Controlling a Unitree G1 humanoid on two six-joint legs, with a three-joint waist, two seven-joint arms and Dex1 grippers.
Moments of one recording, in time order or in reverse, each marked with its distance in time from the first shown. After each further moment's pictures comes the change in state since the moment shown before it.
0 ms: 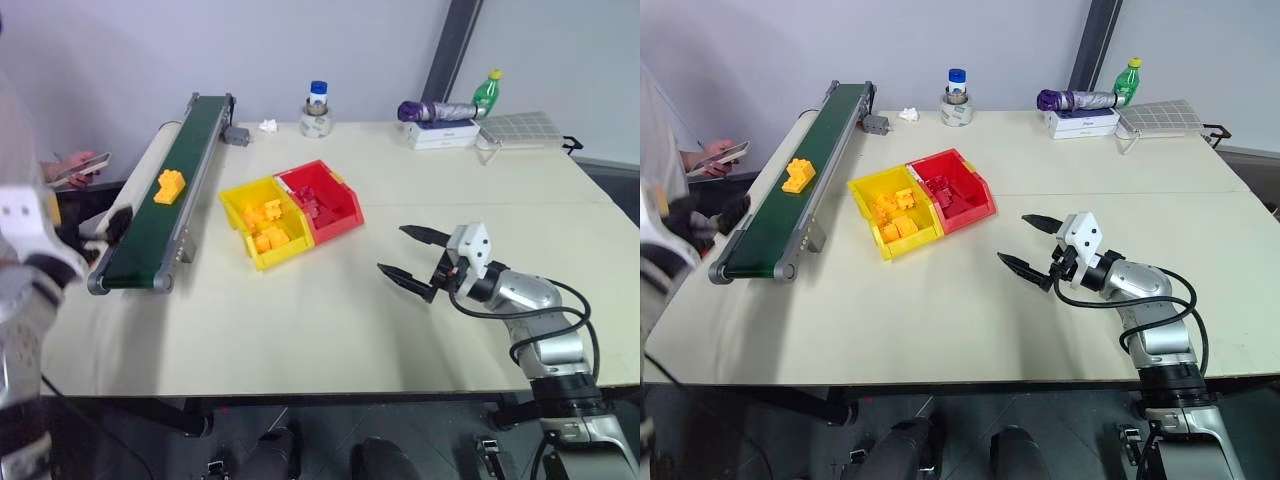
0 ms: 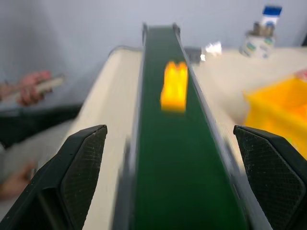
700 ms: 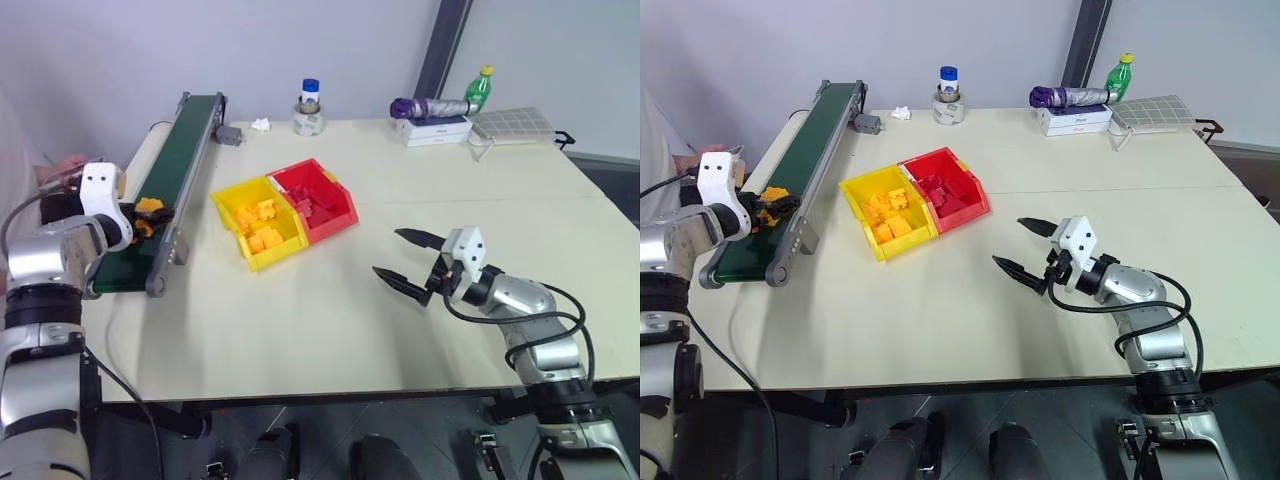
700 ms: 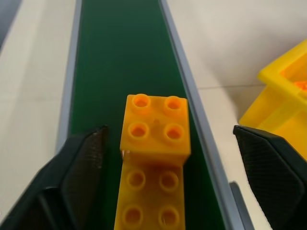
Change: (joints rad) left arm -0.451 0.023 -0.334 0.711 0.236 0.012 -0.233; right arm 0.038 0.009 0.003 -0.045 -0.006 0.022 -0.028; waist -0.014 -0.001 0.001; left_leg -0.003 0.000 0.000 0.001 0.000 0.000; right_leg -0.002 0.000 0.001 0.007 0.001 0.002
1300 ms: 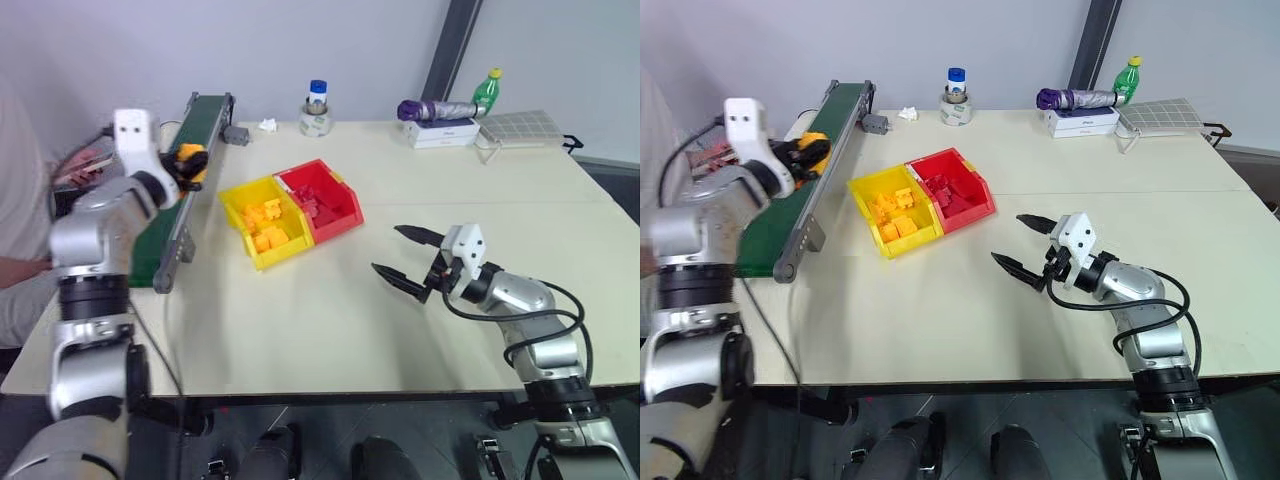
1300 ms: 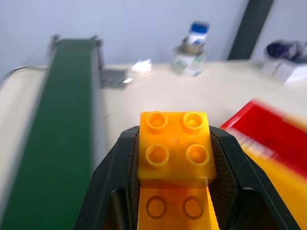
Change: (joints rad) left arm -0.094 -0.283 0.040 -0.277 -0.035 -0.011 0.155; right arm -0.020 0.013 0.006 0.001 -0.003 0.001 -0.002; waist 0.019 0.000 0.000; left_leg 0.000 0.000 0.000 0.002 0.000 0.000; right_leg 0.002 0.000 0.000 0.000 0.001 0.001
